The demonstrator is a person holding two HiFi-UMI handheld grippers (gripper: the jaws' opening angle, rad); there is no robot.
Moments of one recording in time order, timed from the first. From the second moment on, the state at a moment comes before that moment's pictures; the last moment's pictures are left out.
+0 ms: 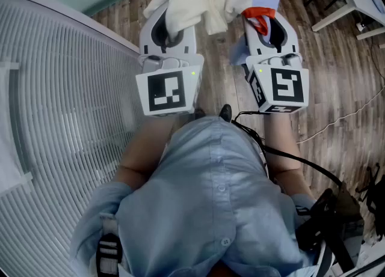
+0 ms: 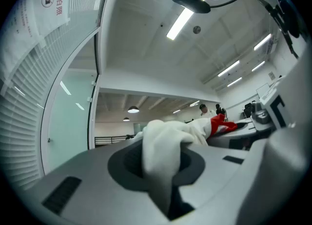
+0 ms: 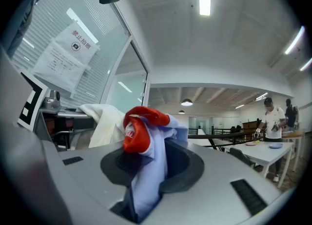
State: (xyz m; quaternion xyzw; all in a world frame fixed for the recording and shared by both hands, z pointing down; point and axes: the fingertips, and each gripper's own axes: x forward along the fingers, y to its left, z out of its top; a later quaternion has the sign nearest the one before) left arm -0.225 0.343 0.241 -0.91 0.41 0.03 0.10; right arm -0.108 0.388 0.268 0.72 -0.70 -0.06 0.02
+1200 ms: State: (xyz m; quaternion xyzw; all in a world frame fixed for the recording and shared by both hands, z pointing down) left arm -0.112 0.244 0.260 -0.90 0.42 0.02 0.10; right arm 0.007 0.292 0.286 0.70 -0.72 -0.03 0.00
